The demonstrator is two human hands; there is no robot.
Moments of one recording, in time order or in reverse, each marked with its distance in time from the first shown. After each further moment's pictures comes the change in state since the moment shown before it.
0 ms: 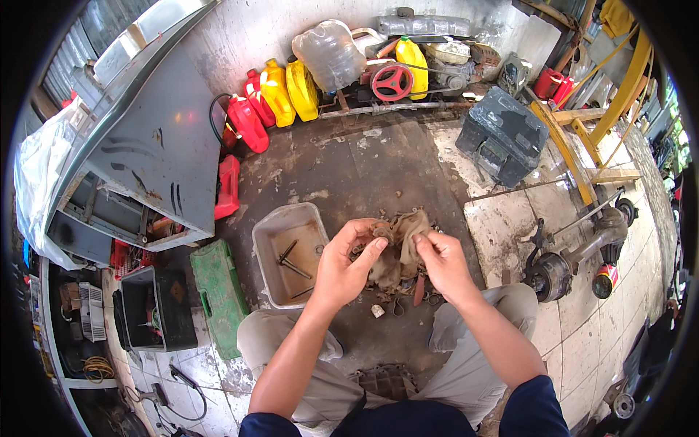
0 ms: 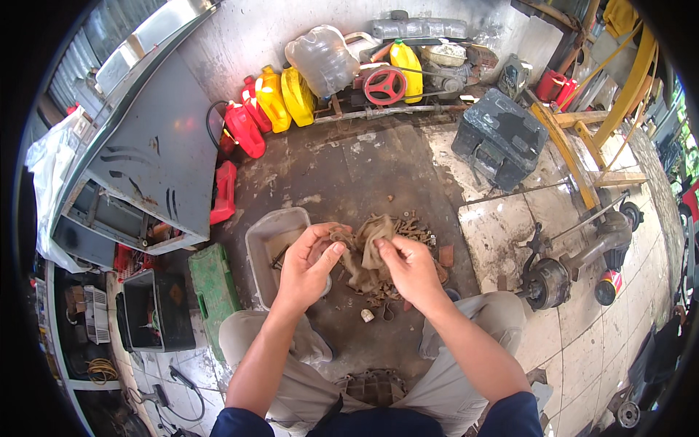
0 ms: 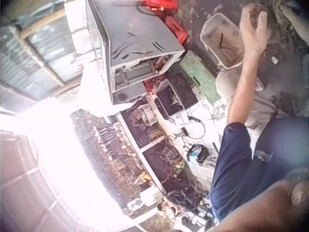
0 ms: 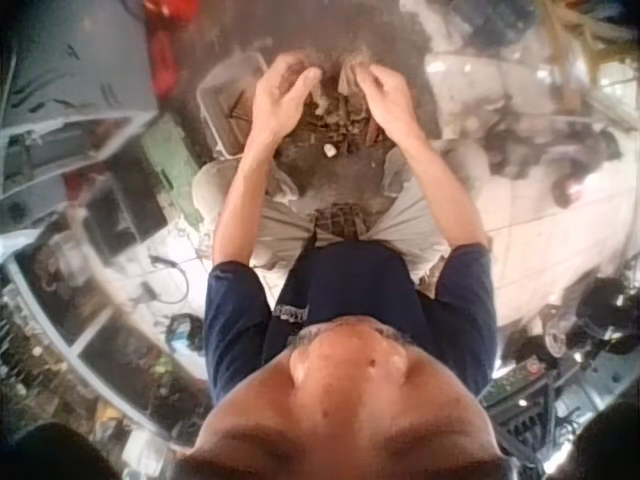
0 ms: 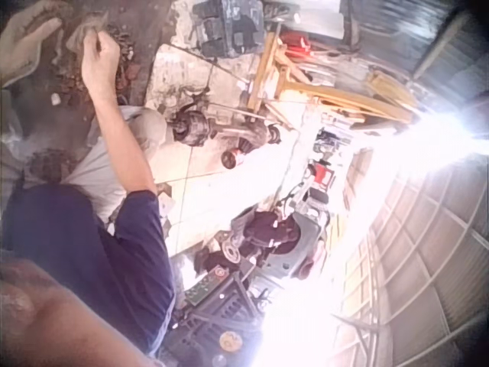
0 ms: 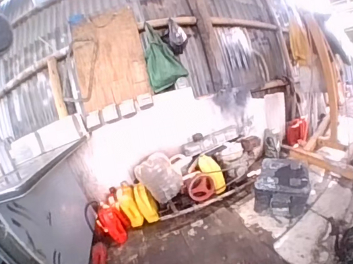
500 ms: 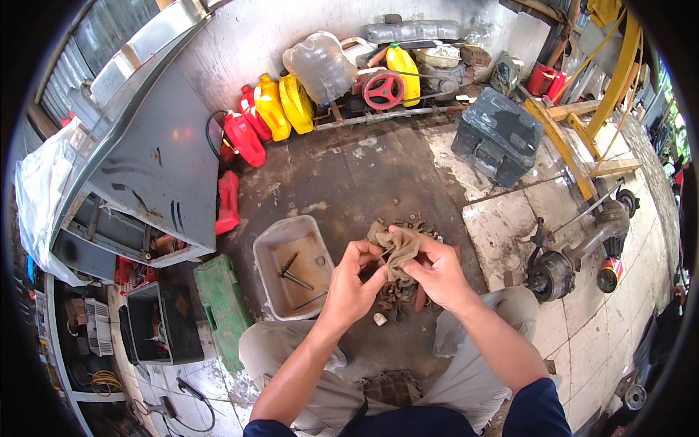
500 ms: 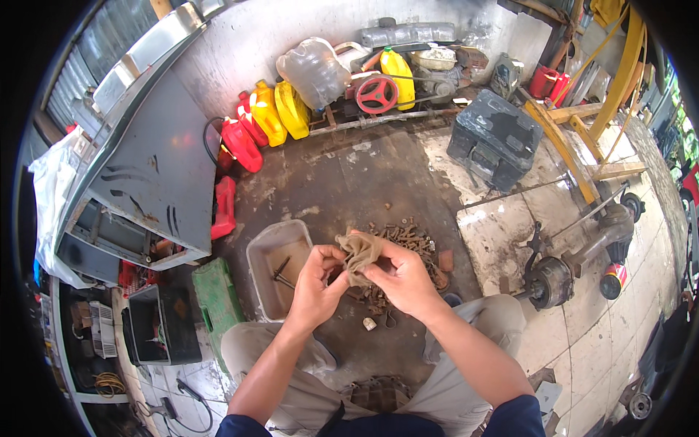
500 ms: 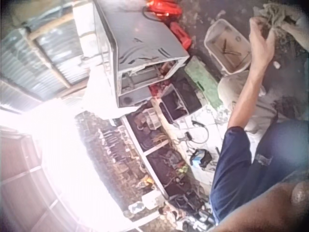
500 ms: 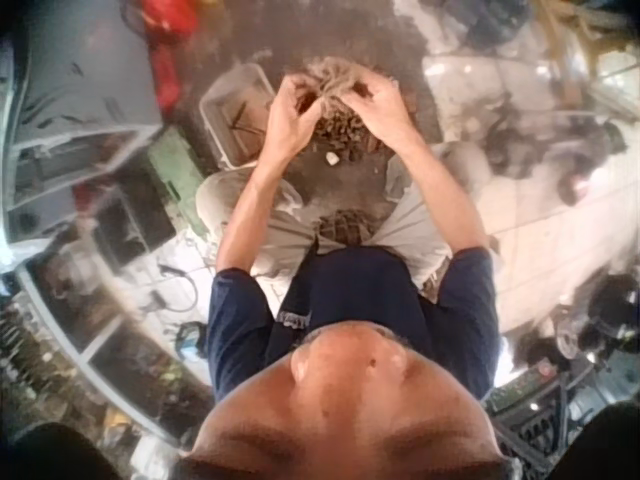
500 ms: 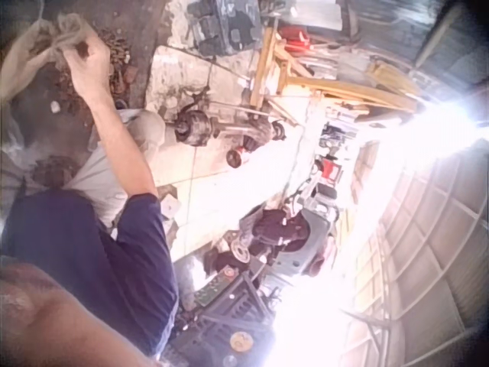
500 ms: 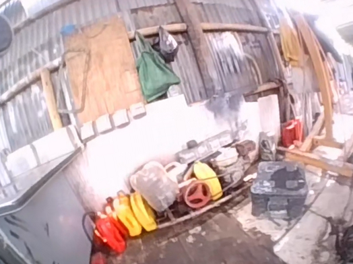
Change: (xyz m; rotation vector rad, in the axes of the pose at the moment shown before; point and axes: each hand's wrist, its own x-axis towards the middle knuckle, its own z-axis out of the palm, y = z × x) left_hand -0.010 -0.021 0.016 0.141 -0.075 -0.034; right_hand -0.004 -0.024 -0.002 0.434 -0.184 -0.058
